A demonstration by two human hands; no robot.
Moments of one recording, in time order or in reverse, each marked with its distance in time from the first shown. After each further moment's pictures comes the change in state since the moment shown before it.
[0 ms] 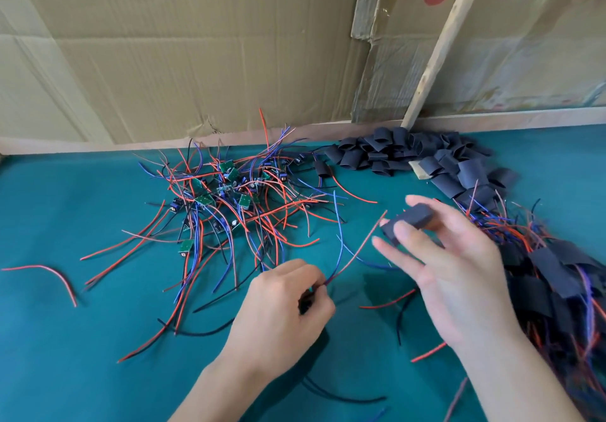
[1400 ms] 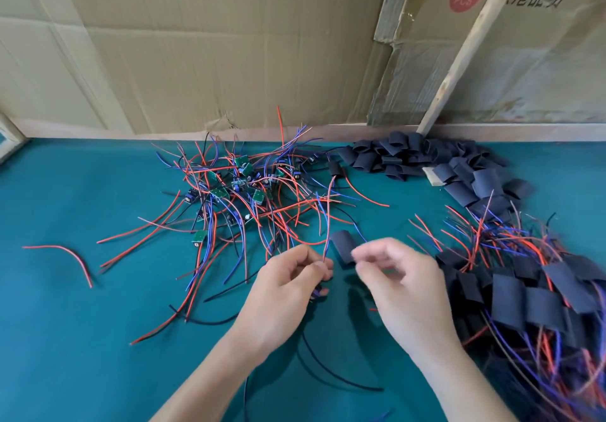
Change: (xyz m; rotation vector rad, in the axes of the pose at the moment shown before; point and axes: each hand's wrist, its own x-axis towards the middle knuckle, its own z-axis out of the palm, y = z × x) left_hand 0.010 -0.005 -0.002 -0.732 -0.066 -0.511; right_hand -0.011 0.038 0.015 -0.840 -0.117 -0.126
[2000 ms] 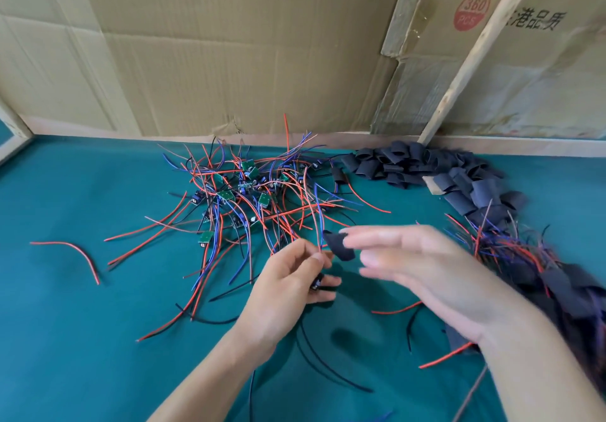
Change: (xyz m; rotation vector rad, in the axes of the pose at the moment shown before) left_hand 0.001 0.006 -0.001 -0.210 0.016 -0.109; right_hand 0.026 -0.048 -0.038 0.292 -0.575 0.168
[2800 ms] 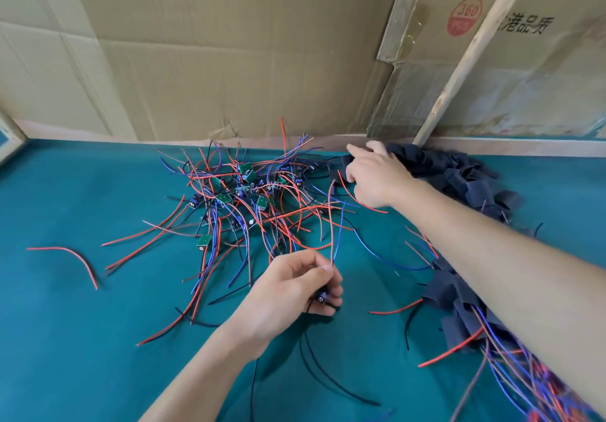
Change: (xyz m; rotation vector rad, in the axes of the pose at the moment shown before) left_hand -0.003 0.010 -0.007 0.068 -0.220 -0.073; right_hand 0.166 -0.012 -0.047 -1.634 0.140 0.006
